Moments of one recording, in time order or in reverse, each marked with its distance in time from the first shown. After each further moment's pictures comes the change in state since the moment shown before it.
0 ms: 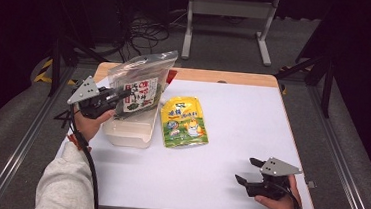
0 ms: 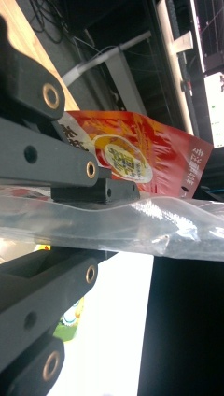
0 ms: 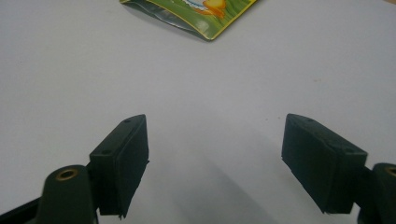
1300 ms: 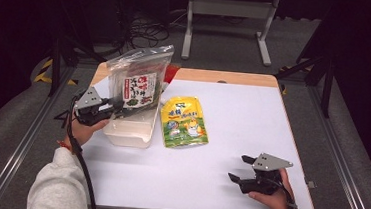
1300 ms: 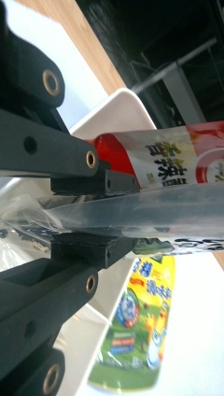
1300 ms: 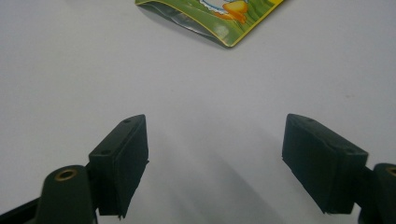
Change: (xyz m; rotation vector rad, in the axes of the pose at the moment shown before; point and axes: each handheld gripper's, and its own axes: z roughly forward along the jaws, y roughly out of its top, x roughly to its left) left arm 0.009 -0.036 -0.007 0.256 0.071 0.044; right arm 0.000 0.009 0.018 0.012 0.067 -0.014
